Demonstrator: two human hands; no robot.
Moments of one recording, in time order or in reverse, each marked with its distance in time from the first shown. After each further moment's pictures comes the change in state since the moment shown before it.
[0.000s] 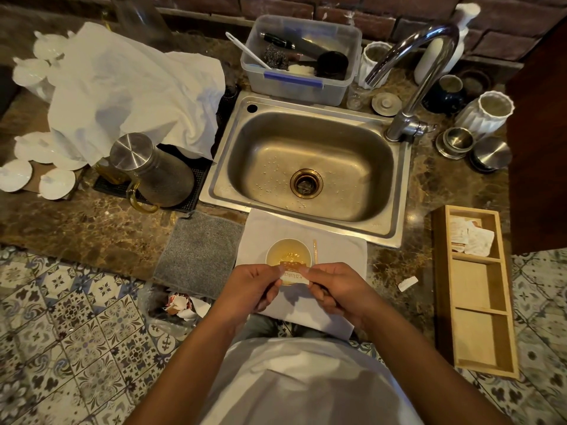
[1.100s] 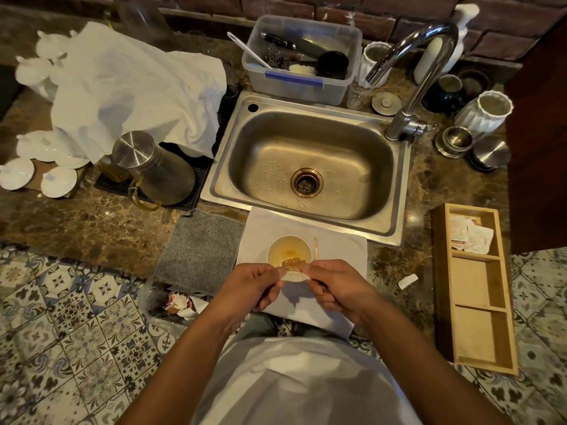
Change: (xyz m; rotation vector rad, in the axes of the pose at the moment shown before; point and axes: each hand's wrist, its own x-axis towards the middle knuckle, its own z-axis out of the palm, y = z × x) left_hand -0.003 -0.002 -0.005 0.076 -0.060 0.005; right_hand -0.001 0.000 0.005 0.037 -0.023 -0.006
